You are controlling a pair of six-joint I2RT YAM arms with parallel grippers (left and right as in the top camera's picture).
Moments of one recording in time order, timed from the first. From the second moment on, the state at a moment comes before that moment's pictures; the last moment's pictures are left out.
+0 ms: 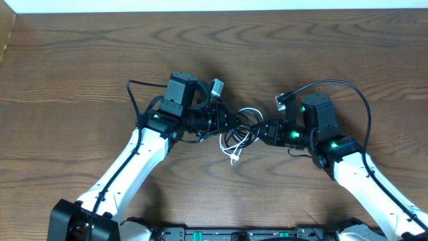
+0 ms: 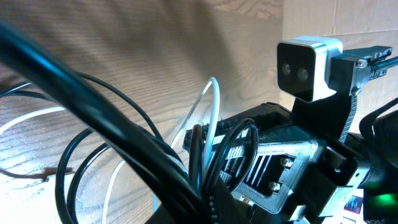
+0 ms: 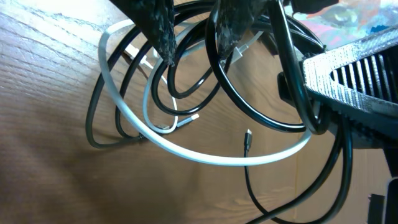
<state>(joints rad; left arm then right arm) -0.39 1.44 0.96 -0.39 0.81 -0.67 0.34 1.30 0.67 -0.14 -0.69 0.66</state>
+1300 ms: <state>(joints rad) -0.35 1.44 0.96 -0.46 0.79 -0.61 0.34 1.30 0.67 -0.44 -0.21 0.56</state>
